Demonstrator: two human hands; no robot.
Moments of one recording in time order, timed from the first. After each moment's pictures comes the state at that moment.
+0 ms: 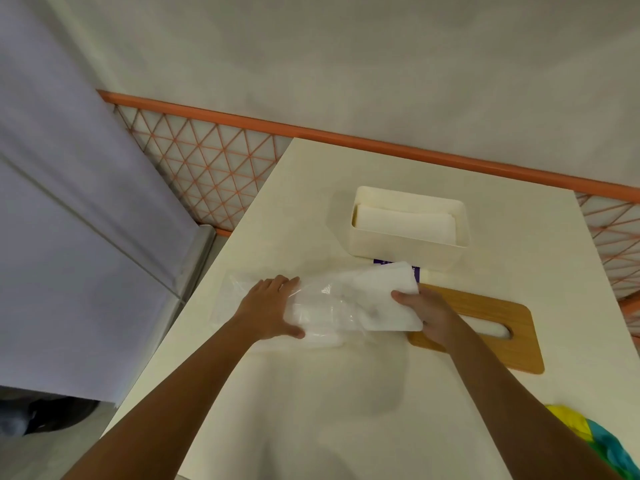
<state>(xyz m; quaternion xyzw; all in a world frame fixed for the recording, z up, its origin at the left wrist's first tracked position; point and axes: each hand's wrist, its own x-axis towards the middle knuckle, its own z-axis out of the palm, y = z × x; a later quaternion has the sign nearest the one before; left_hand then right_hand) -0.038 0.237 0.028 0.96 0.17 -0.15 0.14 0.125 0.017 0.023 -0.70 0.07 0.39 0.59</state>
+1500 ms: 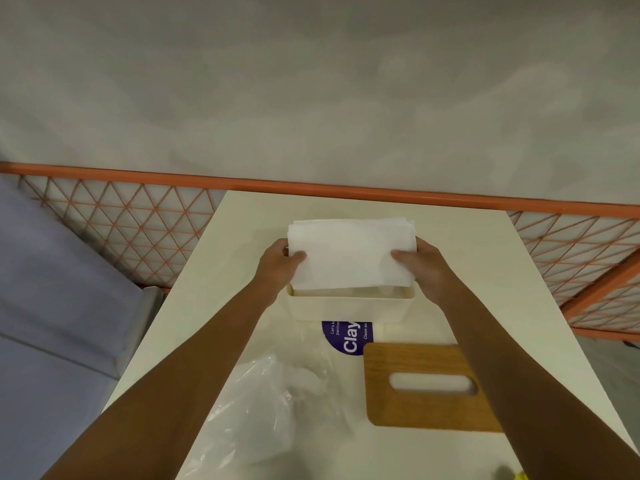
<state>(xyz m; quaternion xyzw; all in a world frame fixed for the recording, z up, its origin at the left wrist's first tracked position) 0.175 0.218 0.092 0.75 0.33 0.05 0.57 0.276 0.016 0.093 -0.76 0.01 0.23 0.61</state>
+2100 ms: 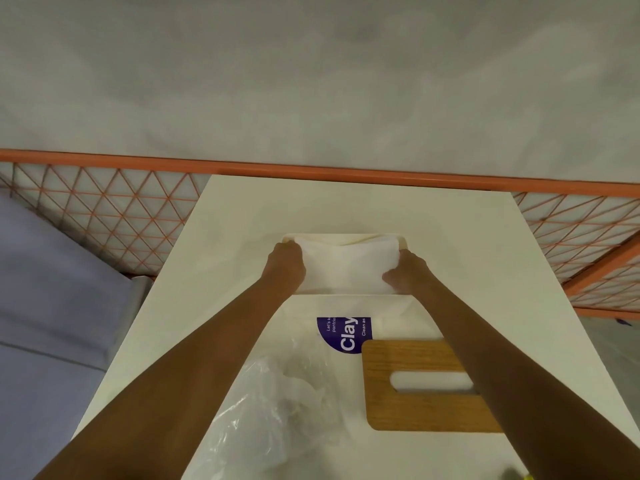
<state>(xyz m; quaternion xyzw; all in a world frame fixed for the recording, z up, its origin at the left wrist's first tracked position) 0.210 0.209 0.066 0.93 0.29 -0.10 0.21 0.284 0.036 0.057 -0.94 -0.03 0.24 0.25</state>
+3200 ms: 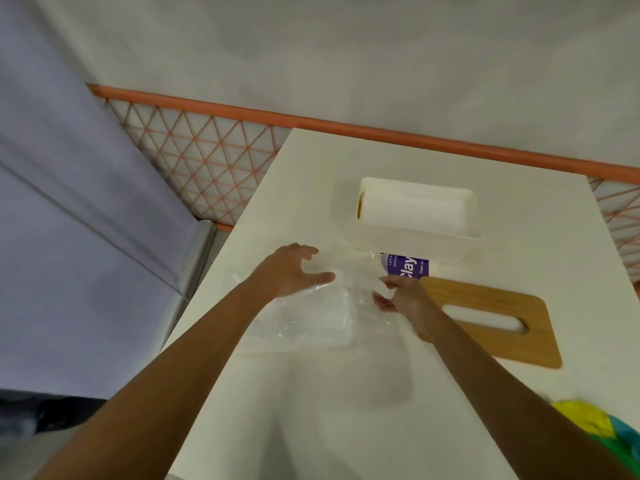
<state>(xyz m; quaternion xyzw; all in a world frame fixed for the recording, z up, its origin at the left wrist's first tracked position) 0.009 0.246 0.062 0.91 0.25 -0.11 0.32 0.109 0.060 0.027 -0.79 0.01 0.36 0.50</state>
